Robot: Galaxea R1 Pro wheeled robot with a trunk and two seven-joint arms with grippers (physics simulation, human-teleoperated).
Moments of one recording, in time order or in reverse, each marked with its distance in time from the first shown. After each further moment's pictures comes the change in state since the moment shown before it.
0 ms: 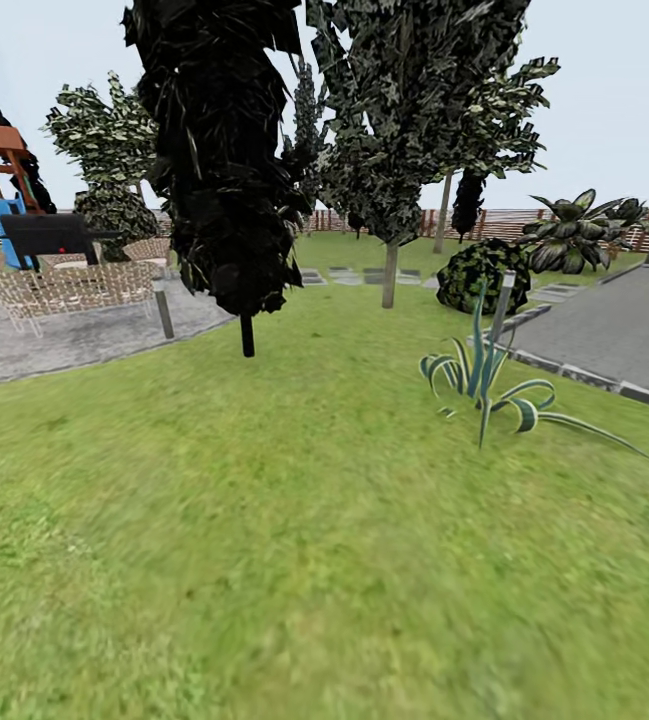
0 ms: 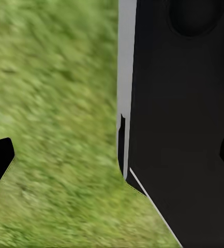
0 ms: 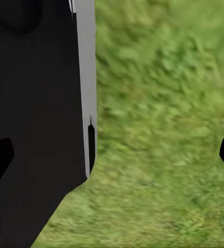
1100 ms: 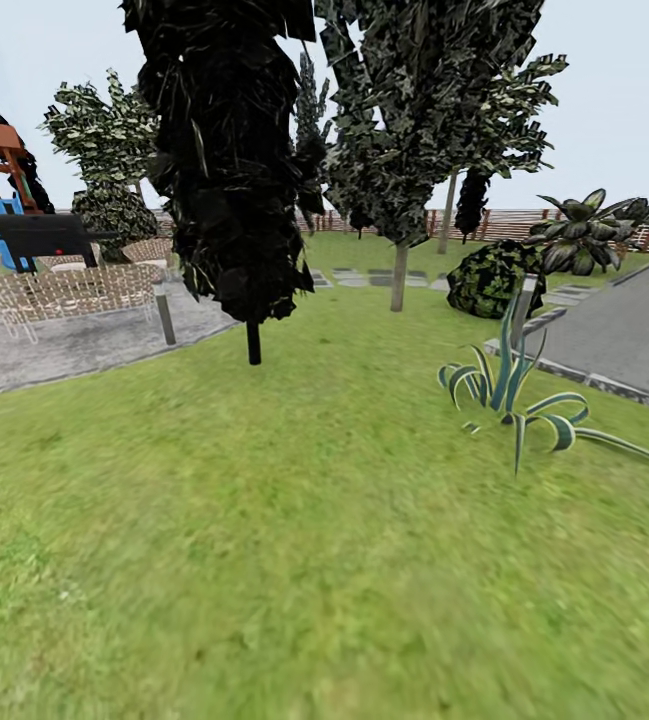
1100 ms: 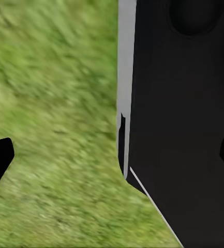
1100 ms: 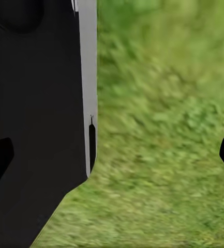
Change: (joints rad) left arm 0.000 0.000 -0.001 0.000 -0.001 0.001 0.000; right arm 0.000 0.002 0.001 0.000 0.007 0.001 0.001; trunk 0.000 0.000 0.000
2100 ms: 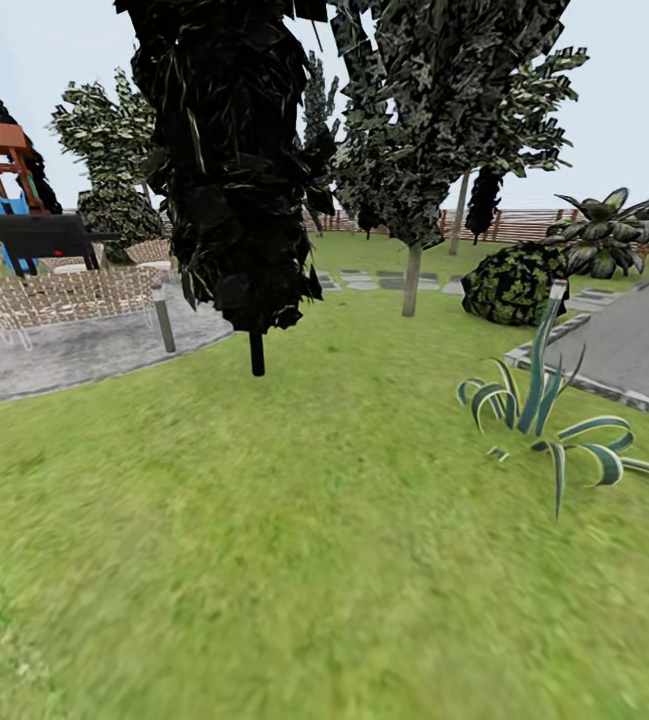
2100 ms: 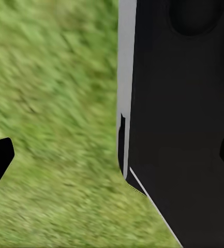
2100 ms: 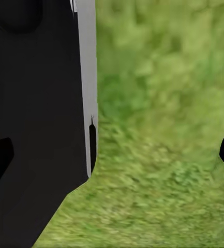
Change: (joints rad) left arm 0.000 0.000 0.001 0.000 0.001 0.000 0.000; right arm 0.000 0.000 -0.004 0.000 -0.008 0.000 -0.001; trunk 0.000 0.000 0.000
